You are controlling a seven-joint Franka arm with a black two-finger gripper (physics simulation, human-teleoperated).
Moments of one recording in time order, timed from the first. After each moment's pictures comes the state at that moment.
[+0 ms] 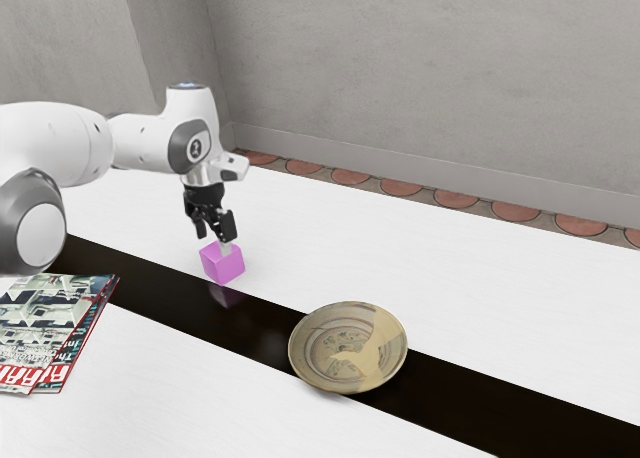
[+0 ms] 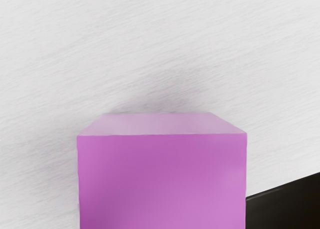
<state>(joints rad) 0.12 0.64 0.06 -1.45 -0.03 1.98 0.51</state>
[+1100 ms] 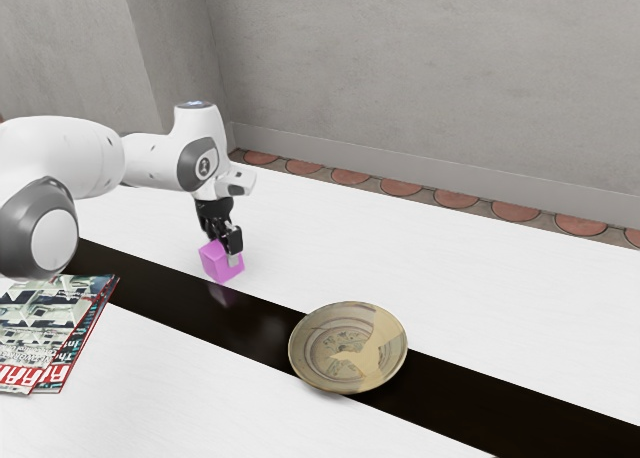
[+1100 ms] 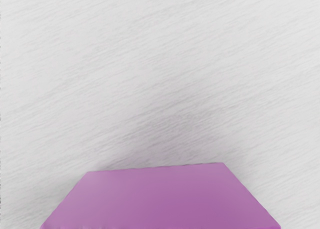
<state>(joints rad) 0.14 0.72 0.03 -1.43 -0.02 2.07 0.56</state>
